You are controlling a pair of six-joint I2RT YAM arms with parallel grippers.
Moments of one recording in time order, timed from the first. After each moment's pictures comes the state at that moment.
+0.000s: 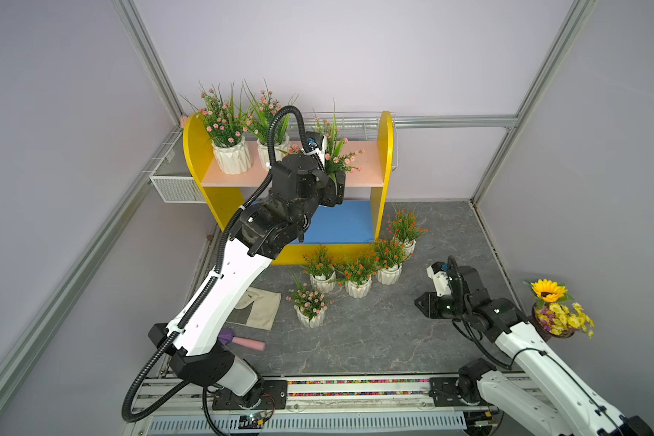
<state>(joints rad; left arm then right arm) -0.75 1.57 2.07 -0.70 -0.40 -0.08 0.40 0.83 0.69 -0.79 -0.22 0.41</state>
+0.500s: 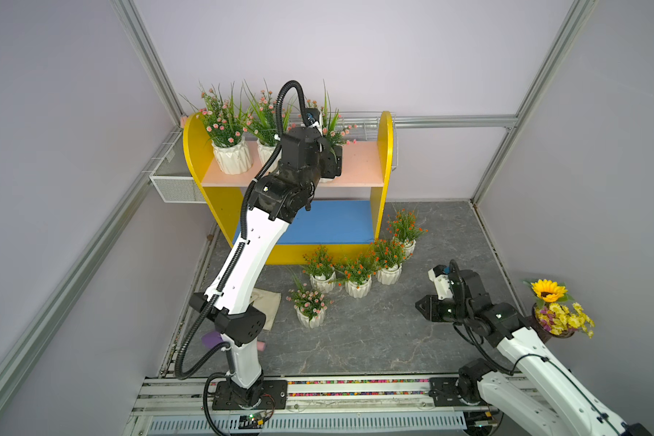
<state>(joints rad) -0.63 1.88 2.46 -0.77 -0.38 -0.10 0.40 0.78 0.66 -0.79 -0.23 0.43</state>
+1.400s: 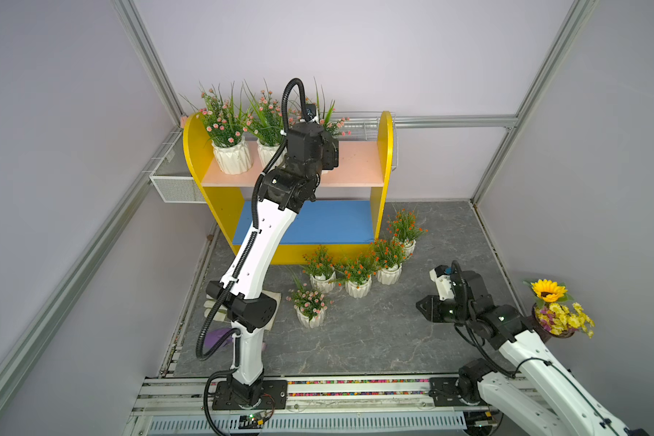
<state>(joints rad) -0.60 1.99 2.57 -0.75 -0.46 -0.10 0.40 0.76 0.66 -0.79 -0.23 0.43</state>
